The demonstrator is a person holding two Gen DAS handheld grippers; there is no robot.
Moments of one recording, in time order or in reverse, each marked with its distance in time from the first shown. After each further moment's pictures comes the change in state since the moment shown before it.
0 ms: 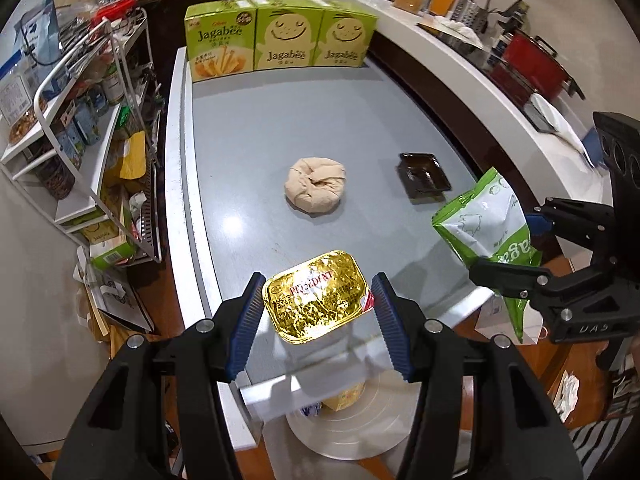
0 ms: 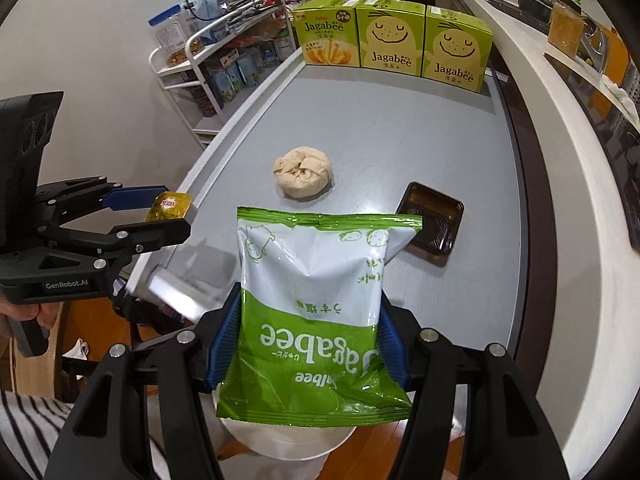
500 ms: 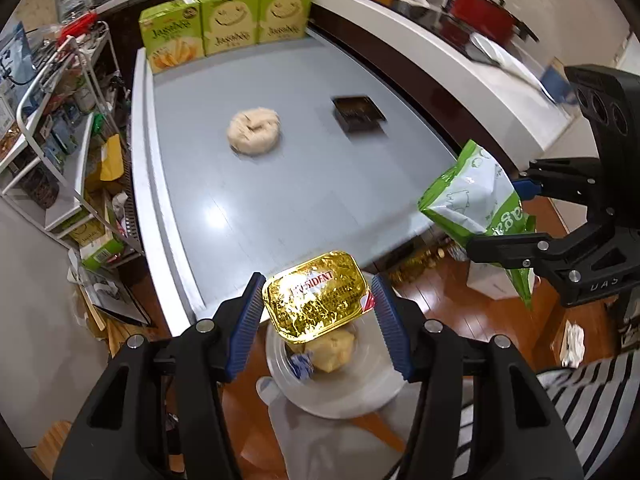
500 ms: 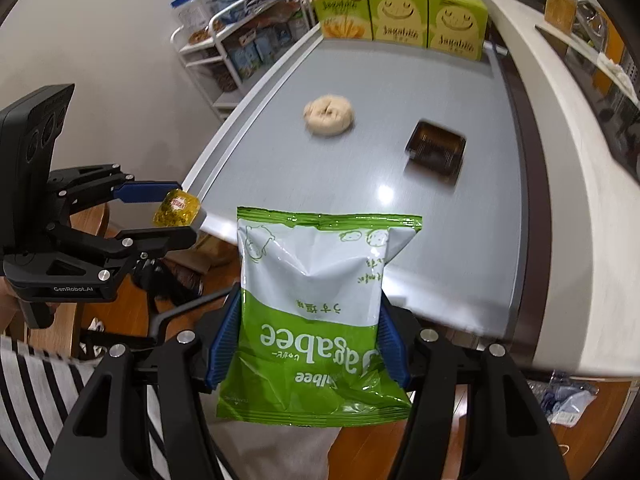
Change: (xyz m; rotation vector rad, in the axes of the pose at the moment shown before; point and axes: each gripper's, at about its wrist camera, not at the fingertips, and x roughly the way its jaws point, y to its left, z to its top) left arm -0.021 -0.042 -0.054 0.131 0.072 -0.052; right arm -0.027 0.016 -0.061 0.000 0.075 0.051
